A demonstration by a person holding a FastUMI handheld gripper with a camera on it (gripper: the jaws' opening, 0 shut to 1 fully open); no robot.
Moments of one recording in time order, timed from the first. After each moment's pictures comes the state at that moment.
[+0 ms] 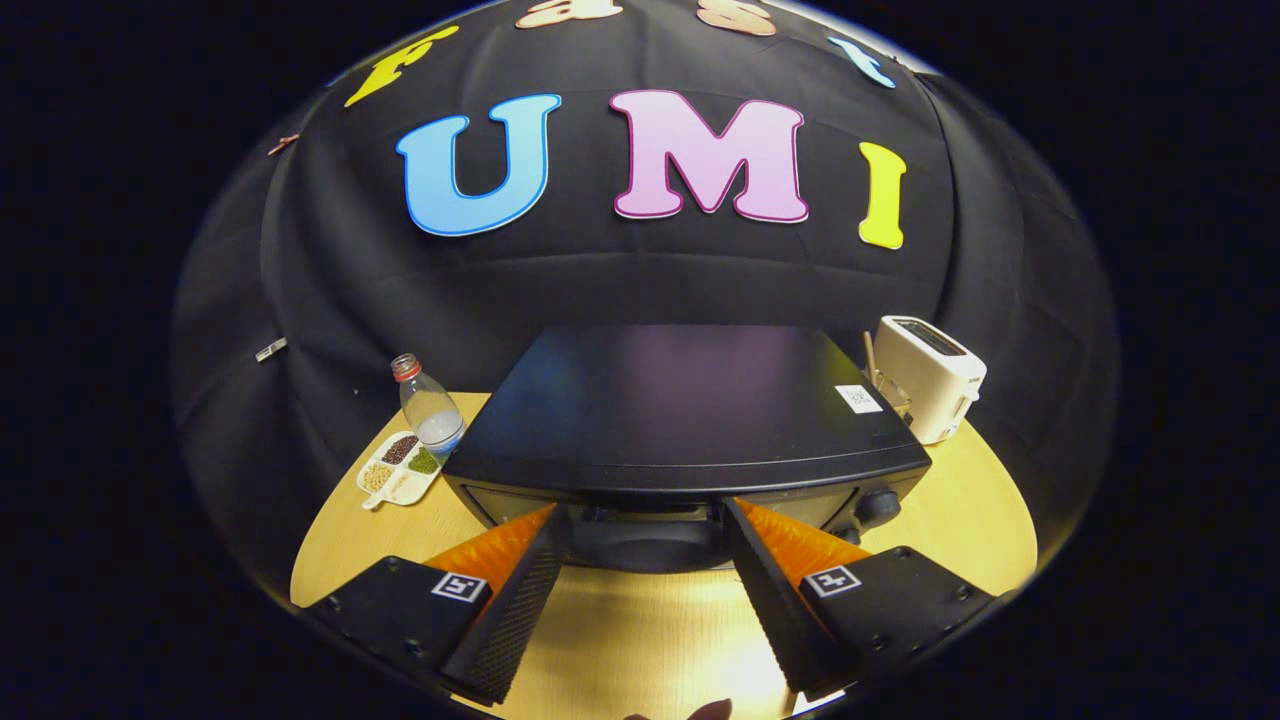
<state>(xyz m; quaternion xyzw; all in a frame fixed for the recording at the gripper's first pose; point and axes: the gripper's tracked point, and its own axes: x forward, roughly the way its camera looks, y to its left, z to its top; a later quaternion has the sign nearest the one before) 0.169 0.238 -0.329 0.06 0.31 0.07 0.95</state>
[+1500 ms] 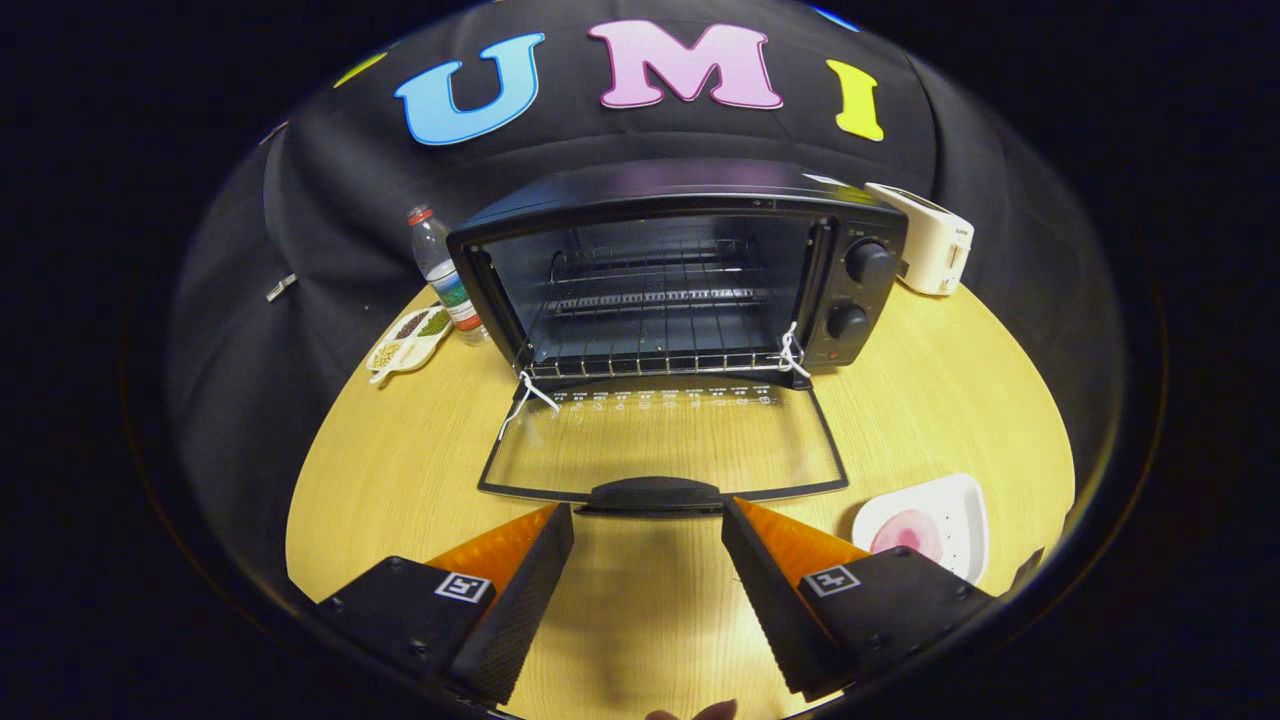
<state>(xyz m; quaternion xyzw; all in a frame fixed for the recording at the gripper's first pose) 0.004 0.218 -0.410 0.09 0.44 0.08 0.89</state>
